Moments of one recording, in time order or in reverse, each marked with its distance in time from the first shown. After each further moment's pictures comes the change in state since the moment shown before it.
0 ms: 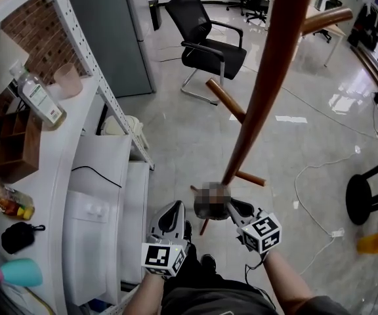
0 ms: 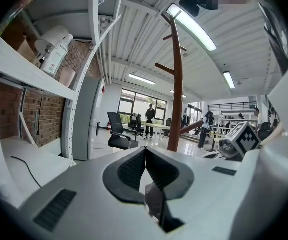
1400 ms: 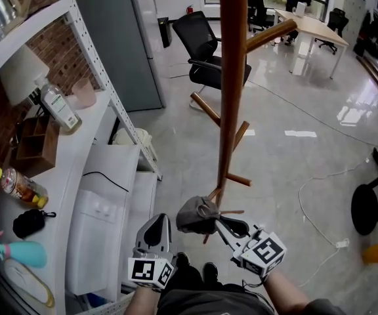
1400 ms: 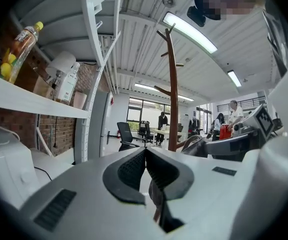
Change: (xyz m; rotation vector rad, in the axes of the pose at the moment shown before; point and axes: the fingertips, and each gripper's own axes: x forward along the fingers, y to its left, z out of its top) left arm -0.066 -0.009 0.047 0.044 -0.088 0.114; right arm -0.081 0.087 0.082 -0.018 -0.262 0.218
